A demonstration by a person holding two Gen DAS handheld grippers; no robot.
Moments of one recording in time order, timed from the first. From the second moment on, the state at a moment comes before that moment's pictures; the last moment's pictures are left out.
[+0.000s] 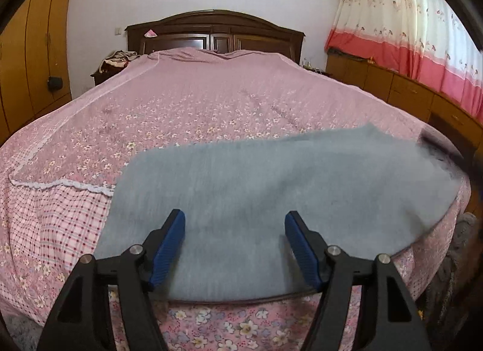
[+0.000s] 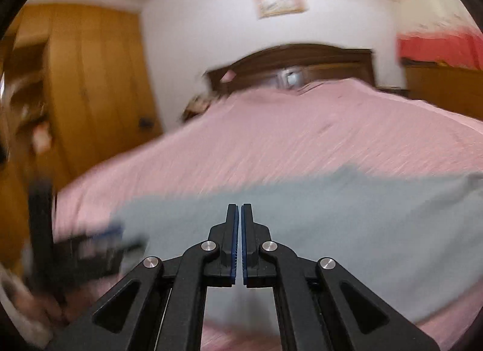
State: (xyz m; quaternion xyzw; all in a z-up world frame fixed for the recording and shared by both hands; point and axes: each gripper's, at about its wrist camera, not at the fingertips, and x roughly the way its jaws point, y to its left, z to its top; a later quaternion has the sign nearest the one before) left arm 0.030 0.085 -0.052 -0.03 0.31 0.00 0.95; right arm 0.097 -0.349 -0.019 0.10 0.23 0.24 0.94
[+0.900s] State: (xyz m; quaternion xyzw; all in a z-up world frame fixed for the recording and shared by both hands) left arm 0.037 0.072 -0.049 0.01 0.30 0.01 0.95; right arm 0.121 -0.720 -0.100 0.44 0.42 0.18 0.78
